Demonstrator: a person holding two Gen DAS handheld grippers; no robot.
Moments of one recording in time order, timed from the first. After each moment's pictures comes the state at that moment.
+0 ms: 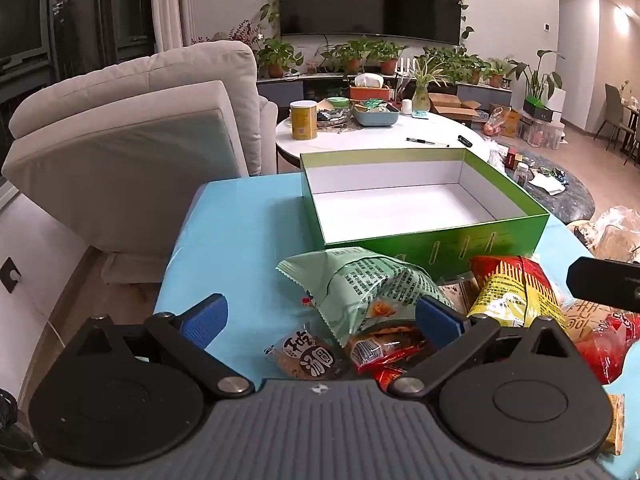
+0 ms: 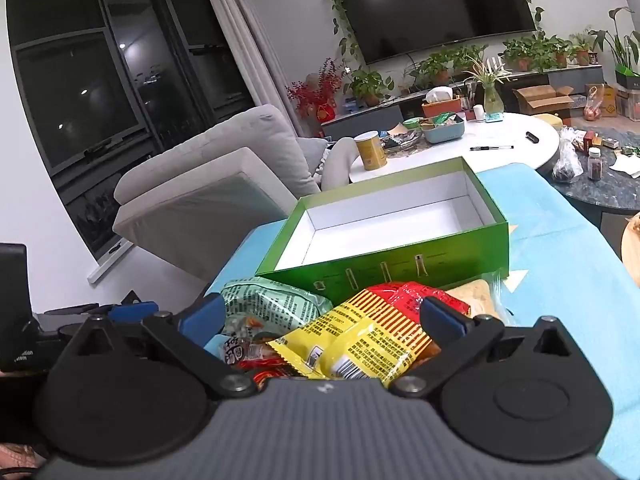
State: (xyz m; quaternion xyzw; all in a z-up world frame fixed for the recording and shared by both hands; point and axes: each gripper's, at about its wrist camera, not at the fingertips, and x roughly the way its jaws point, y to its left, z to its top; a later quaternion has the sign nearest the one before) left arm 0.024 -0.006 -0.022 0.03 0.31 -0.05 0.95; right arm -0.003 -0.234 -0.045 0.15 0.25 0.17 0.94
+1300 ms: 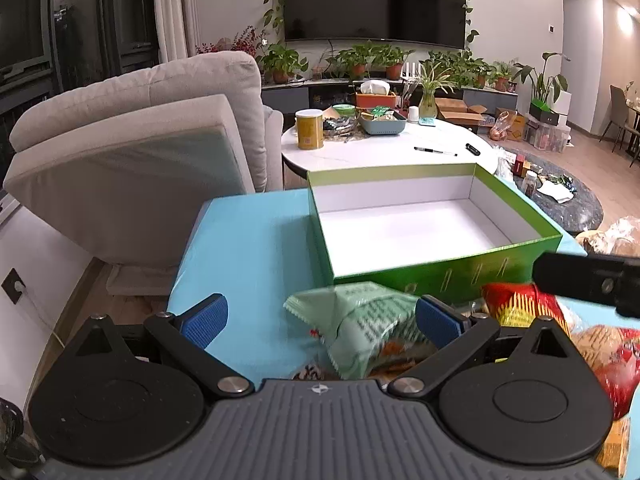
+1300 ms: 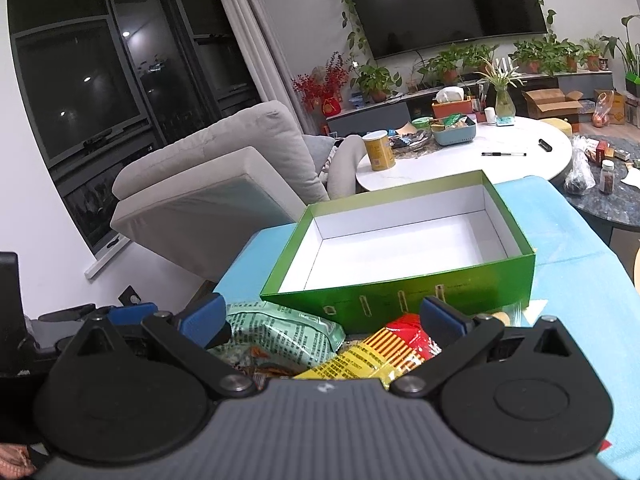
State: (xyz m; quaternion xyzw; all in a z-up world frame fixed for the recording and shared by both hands) left arm 0.046 -0.010 -0.012 0.04 0.30 -0.04 0.95; right arm 0.025 -0.219 -0.033 0.13 0.26 0.18 0.94
